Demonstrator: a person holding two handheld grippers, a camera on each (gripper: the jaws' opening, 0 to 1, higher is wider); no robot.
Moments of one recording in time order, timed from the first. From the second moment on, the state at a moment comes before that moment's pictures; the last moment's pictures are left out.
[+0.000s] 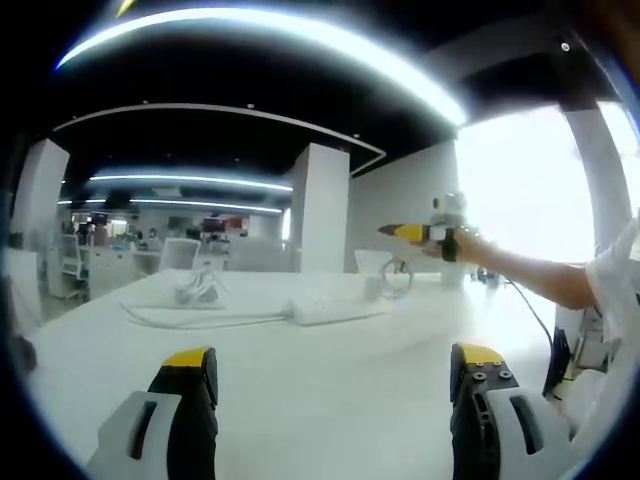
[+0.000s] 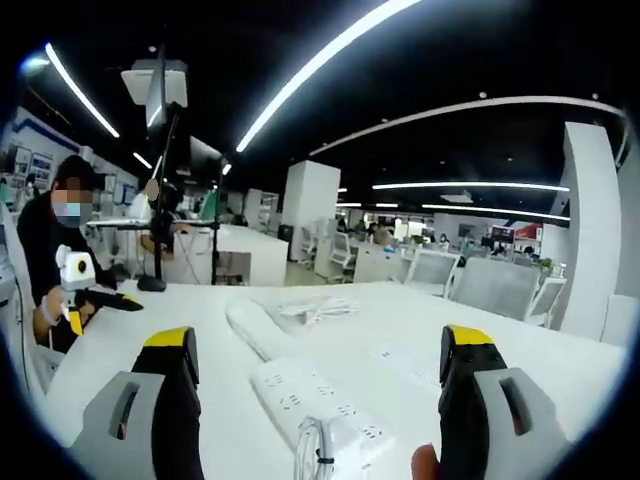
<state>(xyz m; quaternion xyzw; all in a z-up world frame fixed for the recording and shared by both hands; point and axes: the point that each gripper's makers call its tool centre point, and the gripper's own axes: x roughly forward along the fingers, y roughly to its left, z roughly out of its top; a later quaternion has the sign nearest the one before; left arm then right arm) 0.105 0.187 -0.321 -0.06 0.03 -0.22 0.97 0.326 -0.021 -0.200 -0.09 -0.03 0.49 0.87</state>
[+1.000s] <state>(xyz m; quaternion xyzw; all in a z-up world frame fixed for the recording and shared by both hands) 0.106 0.184 -0.324 -0.06 0.03 -0.22 0.97 0.309 -0.043 -0.192 -0.07 -0.04 0.48 0.87</state>
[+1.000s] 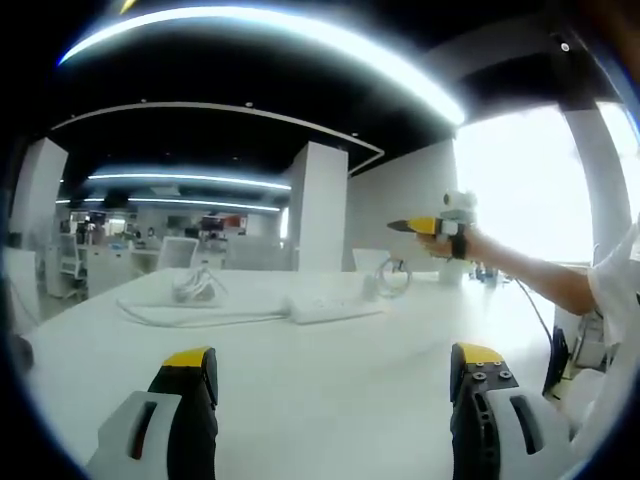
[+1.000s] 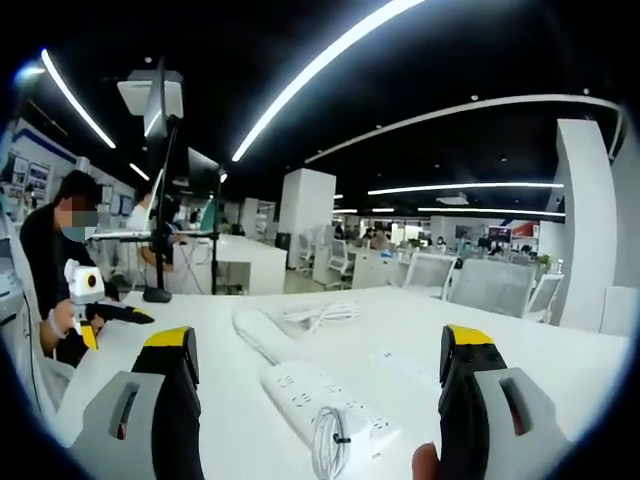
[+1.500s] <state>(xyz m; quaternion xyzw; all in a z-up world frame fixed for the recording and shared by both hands) 0.105 0.183 -0.322 -0.06 0.03 -0.22 0.97 0.294 -0.061 -0.192 -0.06 -0.04 0.46 0.88</state>
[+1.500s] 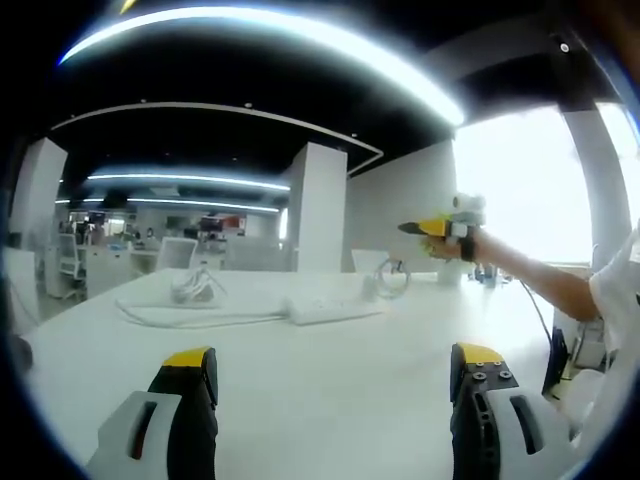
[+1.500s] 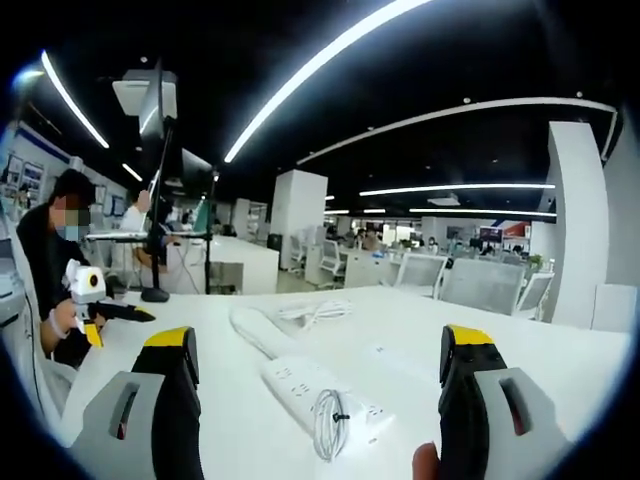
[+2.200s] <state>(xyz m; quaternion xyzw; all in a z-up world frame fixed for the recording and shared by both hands) 0.104 0.178 -0.322 -0.06 0.03 -0.23 0.97 0.275 -0.091 -0.203 -0.06 -0.03 0.43 0.90</state>
